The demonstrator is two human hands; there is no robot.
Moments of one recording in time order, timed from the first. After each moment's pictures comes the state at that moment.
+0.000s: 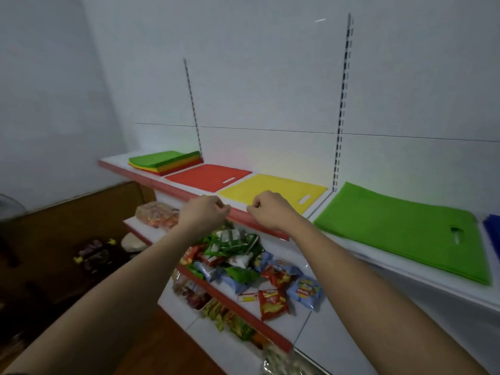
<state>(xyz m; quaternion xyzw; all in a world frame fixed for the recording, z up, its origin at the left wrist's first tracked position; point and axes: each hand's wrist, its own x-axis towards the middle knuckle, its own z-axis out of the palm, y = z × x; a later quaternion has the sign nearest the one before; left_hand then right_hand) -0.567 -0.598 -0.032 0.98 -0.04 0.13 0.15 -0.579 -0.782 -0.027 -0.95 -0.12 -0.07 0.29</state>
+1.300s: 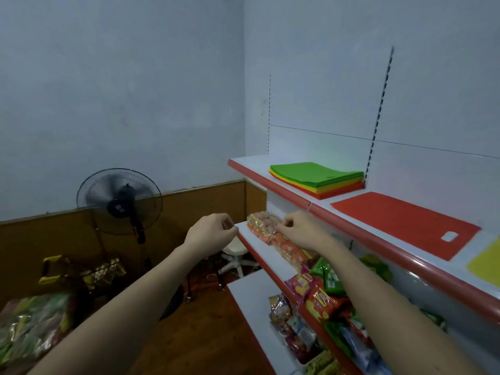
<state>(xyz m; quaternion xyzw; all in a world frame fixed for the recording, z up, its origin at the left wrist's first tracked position) -0.433 -0.112 -0.065 0.96 0.10 0.15 0.22 -0.352 -0.330 -0.057 -0.93 -0.26 -0.02 0.27</state>
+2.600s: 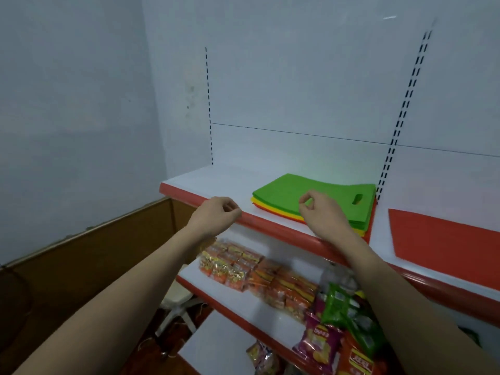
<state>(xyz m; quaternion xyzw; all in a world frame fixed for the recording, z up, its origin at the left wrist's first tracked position) -0.013 0.062 -0.050 0.92 -0.16 0.09 0.35 -0.058 -0.189 -0.041 -0.93 0.01 -0.22 0.29</state>
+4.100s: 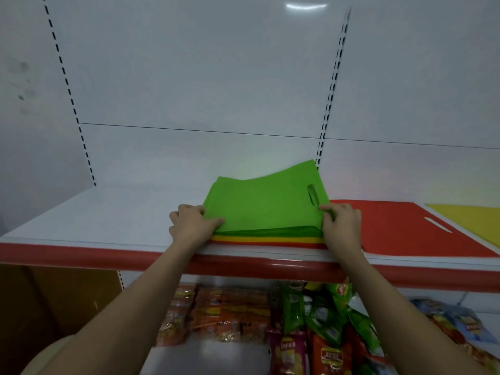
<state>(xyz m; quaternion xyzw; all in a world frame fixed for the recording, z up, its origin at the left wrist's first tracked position) 0.161 -0.044 -0.088 0.92 -0.18 0.02 0.36 -0.025 -0.279 -0.097 -0.83 0.33 -0.41 0.17</state>
